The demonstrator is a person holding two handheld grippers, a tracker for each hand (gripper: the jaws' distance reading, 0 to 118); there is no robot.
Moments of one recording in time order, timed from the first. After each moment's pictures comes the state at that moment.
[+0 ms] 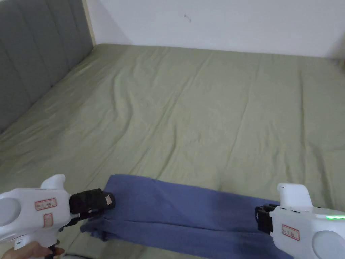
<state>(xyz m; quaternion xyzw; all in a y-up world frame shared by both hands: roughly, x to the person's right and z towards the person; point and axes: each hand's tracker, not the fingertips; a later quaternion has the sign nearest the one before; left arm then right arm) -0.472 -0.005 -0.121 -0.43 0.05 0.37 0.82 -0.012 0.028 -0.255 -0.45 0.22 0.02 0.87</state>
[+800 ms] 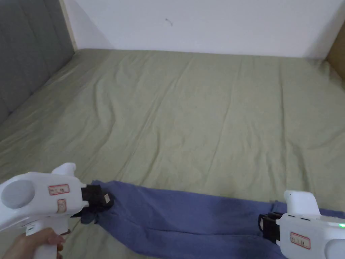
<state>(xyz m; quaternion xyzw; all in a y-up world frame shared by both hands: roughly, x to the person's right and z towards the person) -0.406 0.055 -0.177 -0.44 0.03 0.31 0.85 0.038 0.035 -0.250 -0.46 0.19 -0.01 0.87</state>
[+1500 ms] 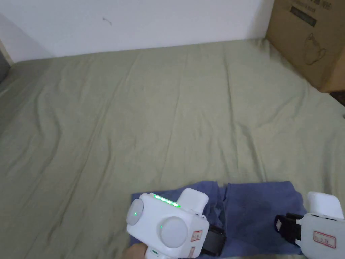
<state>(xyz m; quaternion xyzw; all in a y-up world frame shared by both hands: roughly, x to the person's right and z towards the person) -0.121 0.009 -0.245 -0.53 -0.23 0.00 0.82 0.167 0.015 -0.226 -0.47 0.08 -0.13 0.87</state>
